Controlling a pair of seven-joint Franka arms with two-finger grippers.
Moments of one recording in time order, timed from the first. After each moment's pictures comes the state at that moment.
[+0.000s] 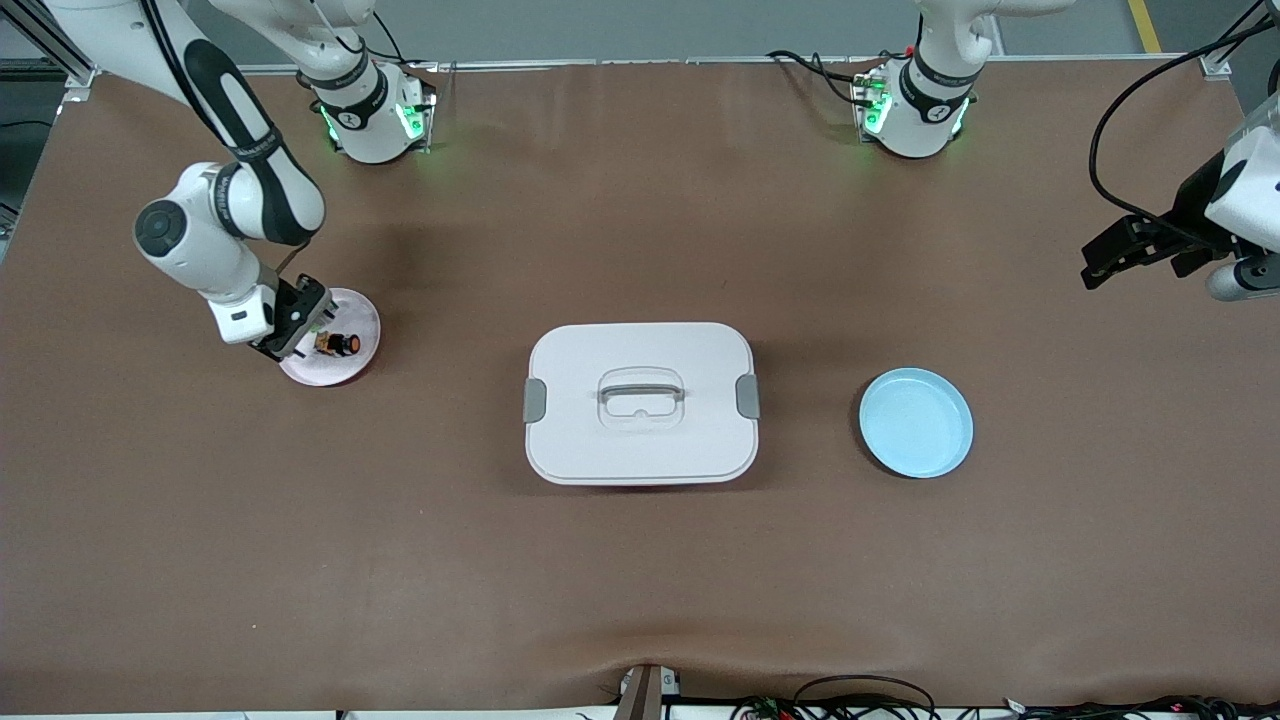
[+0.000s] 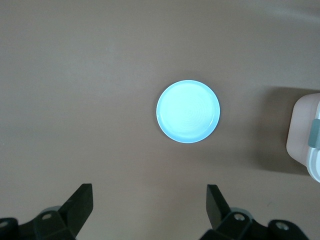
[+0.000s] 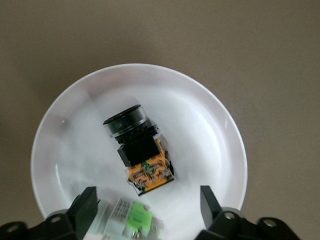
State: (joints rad) left arm -0.08 -0.02 0.01 -1.61 0.04 1.62 -0.19; right arm -0.14 0.16 0.03 -2.52 0.06 2.63 -1.22
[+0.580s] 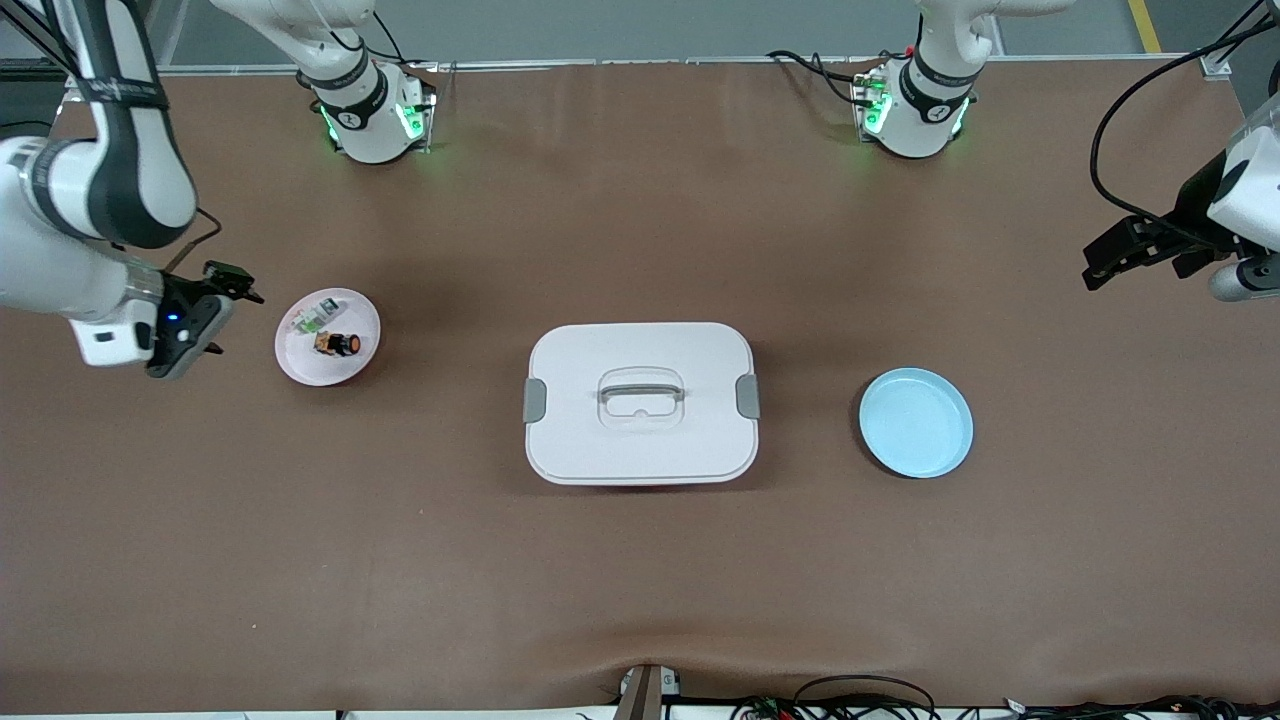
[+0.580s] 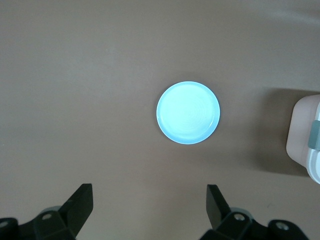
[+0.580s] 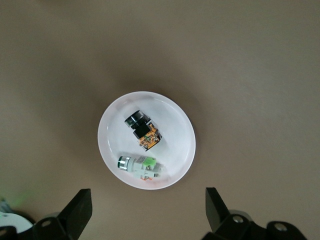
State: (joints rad) left arm -0.08 -0.02 0.01 -1.61 0.04 1.63 -0.19; right arm -0.16 0.08 0.02 -2.04 0.06 1.91 -0.97
